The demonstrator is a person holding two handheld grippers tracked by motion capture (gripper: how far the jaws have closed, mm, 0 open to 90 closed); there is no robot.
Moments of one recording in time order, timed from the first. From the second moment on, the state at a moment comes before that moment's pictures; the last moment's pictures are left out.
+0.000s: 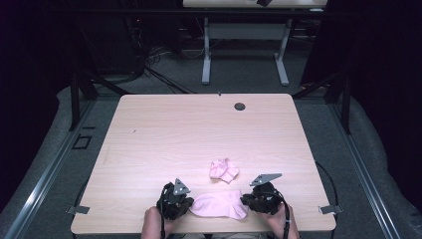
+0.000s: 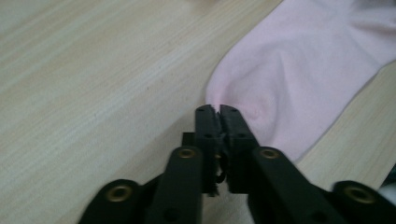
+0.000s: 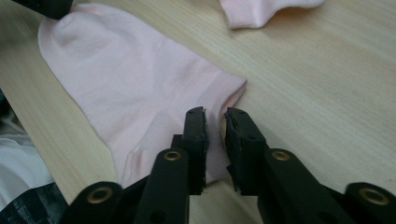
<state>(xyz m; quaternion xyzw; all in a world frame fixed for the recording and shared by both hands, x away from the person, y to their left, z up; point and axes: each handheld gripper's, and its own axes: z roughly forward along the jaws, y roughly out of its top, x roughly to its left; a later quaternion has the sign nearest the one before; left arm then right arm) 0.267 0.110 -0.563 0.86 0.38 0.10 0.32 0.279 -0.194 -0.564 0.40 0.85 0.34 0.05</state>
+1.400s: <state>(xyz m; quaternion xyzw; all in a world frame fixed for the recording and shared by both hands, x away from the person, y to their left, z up) 0.361 0.056 -0.558 0.88 0.32 0.07 0.36 0.347 -0.146 -0.569 0.33 0.88 0.33 0.10</state>
